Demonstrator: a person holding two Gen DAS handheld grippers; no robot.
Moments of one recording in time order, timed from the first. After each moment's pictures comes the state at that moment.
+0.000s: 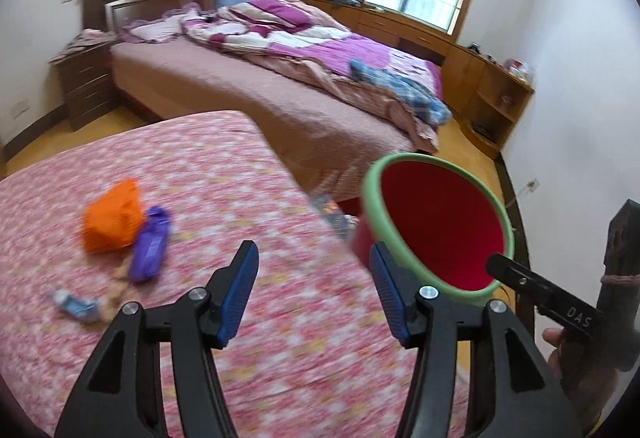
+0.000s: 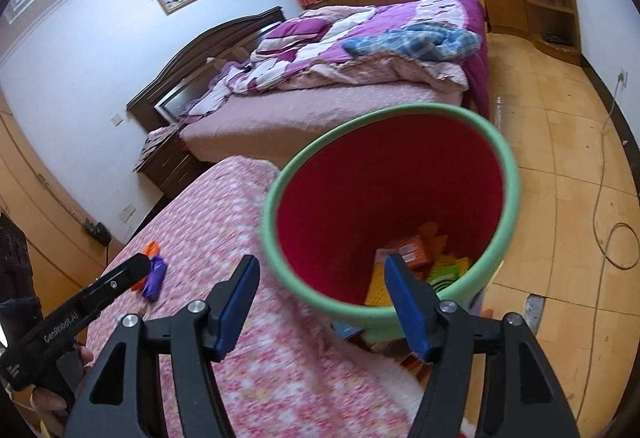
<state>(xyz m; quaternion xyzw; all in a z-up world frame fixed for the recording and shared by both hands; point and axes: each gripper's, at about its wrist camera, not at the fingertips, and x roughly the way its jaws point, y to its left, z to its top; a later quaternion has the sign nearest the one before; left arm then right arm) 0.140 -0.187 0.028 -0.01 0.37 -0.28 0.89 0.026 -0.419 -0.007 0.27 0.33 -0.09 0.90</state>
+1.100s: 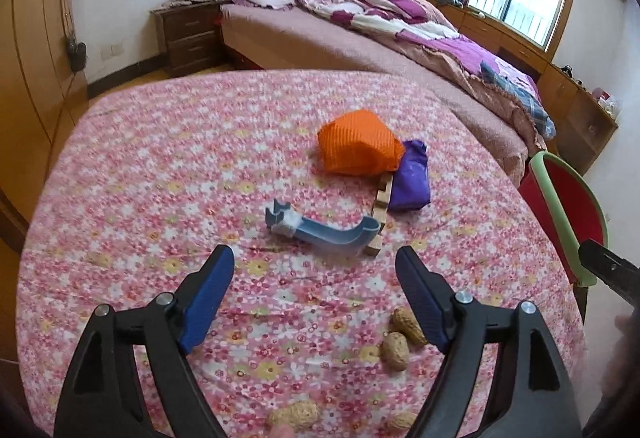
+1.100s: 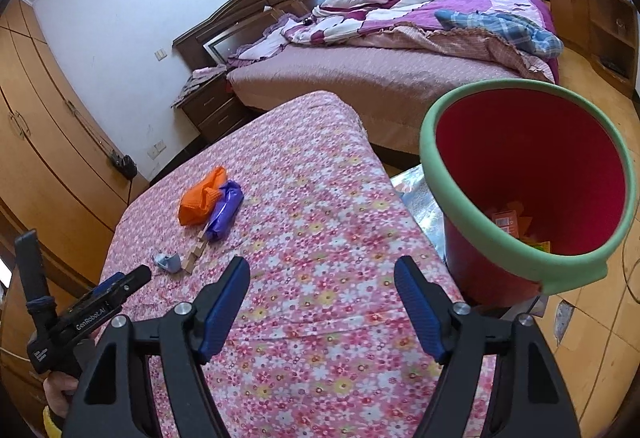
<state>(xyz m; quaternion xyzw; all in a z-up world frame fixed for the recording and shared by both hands) 0.168 -0.020 -0.037 -0.03 0.42 -0.12 0.90 0.078 -0.296 -0.018 0.21 0.38 -0.01 0.90</state>
